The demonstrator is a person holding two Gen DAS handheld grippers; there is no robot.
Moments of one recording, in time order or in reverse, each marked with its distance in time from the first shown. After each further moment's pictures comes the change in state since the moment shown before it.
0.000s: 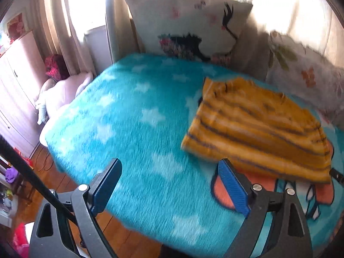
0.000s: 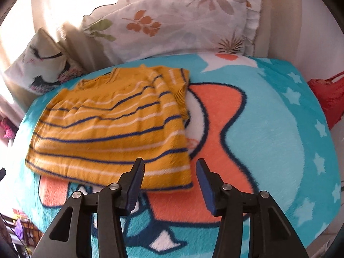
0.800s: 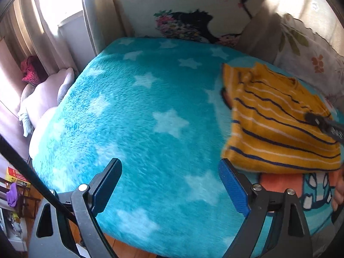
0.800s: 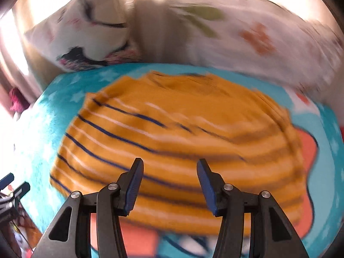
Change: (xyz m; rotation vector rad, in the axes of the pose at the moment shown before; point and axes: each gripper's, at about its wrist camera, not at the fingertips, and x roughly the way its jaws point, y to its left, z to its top) left arm 0.082 0.064 0.054 0.115 0.128 -0.105; right arm 0.062 0.227 0.056 -0.238 0.015 0.026
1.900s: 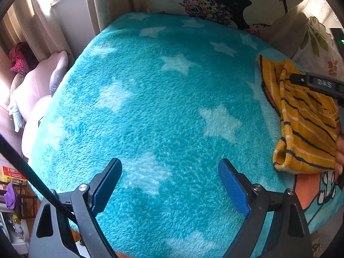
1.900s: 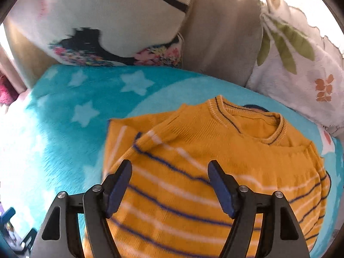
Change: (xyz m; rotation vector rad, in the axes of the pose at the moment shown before) left arm 0.055 0.068 0.014 0.000 0.124 -0.062; right arm 0.065 0.082 0.072 -0.052 0.084 -0.053
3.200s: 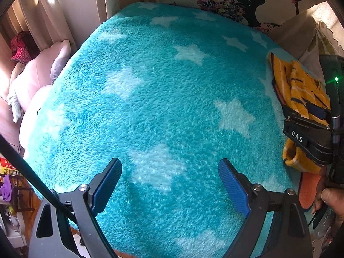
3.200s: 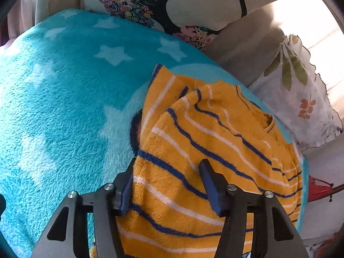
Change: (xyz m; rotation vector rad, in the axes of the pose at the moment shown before) left arm 0.009 0.023 -0.006 -0.048 0.033 -0.012; right arm 0.021 0.090 -0.054 -0.208 0.033 -0.306
